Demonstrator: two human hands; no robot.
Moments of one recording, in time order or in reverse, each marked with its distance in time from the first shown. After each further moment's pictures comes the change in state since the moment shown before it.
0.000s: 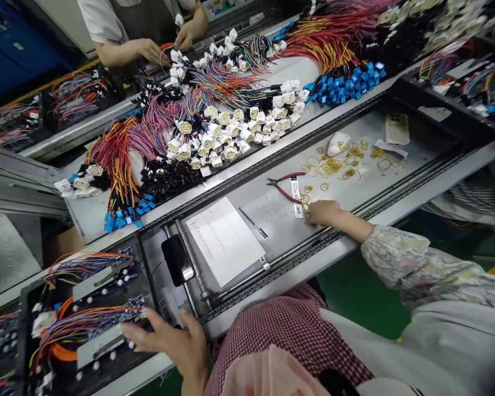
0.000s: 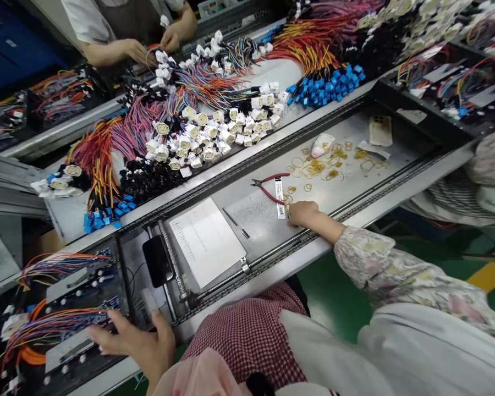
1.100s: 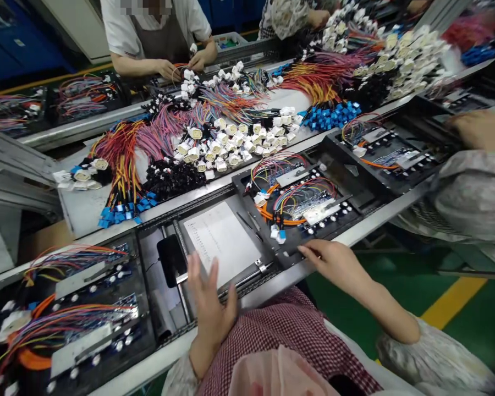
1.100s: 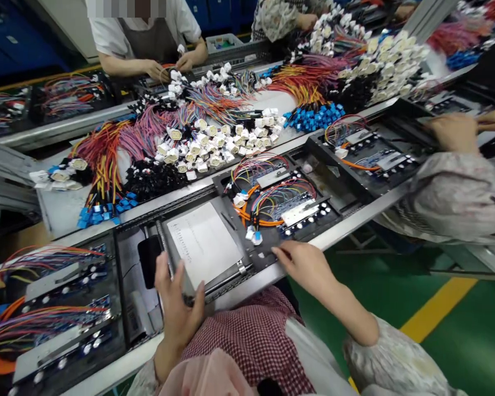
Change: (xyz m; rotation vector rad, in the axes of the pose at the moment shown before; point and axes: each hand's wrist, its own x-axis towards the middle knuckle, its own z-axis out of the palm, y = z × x) left_hand 0.027 0.075 0.006 -0.451 -0.143 0.555; right_hand -0.159 -0.042 0.014 0.337 0.331 -0.153
